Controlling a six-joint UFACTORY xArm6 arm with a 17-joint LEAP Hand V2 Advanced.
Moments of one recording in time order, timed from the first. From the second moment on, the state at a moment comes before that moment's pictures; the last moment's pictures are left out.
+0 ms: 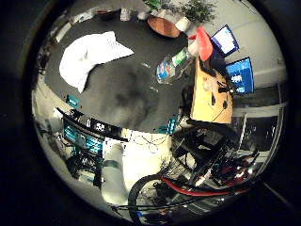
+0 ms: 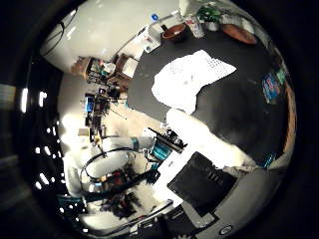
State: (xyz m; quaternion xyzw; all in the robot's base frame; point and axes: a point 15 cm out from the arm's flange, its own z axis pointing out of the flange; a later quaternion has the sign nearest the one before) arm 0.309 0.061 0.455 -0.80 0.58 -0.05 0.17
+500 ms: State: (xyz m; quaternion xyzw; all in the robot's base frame) arm 0.326 0.021 0.498 -0.67 0.64 -0.14 0.34
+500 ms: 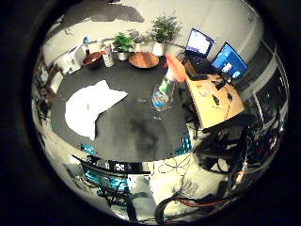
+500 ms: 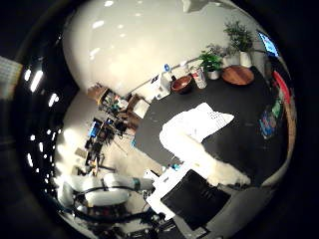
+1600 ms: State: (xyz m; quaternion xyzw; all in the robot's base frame) arm 0.324 -0.120 0.450 -0.52 0.69 -0.20 0.46
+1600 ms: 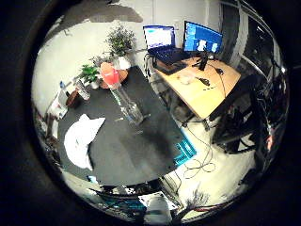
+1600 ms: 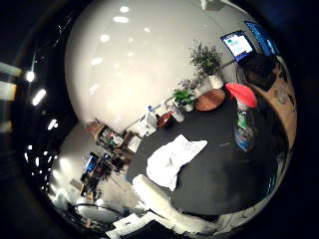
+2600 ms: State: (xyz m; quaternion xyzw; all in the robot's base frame) arm 0.375 -0.253 0.357 -0.39 0.76 -0.14 0.50
